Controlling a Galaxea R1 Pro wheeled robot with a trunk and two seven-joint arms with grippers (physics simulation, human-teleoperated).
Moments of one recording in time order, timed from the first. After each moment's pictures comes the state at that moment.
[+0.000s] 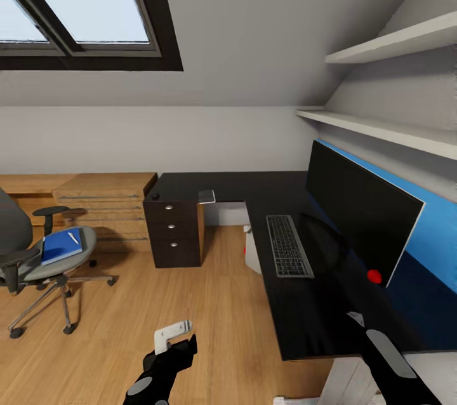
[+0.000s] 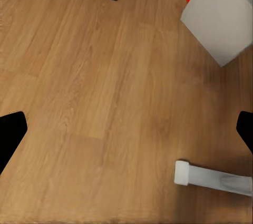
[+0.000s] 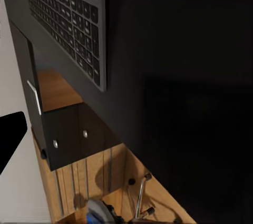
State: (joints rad) left arm -0.03 -0.01 -0.43 -1.51 0.60 0.40 0.68; right arm -0.42 -0.18 -0.06 -0.75 -1.59 0.28 -0.12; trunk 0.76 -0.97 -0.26
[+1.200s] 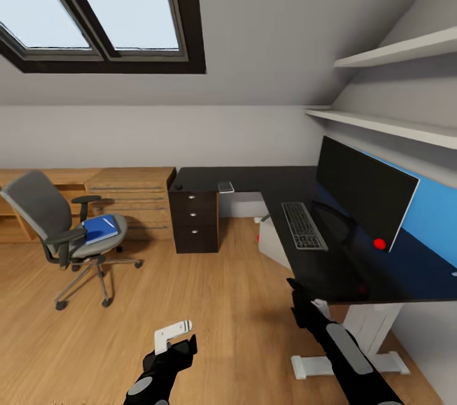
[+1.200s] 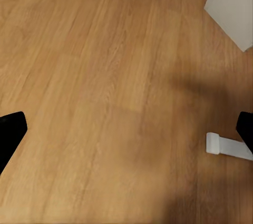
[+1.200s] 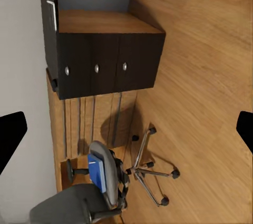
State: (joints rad) left arm -0.03 -0.01 -0.43 -1.51 0.60 0.40 0.68; right arm -0.42 -0.04 0.06 -0.82 -1.50 0.16 -0.05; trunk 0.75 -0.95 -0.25
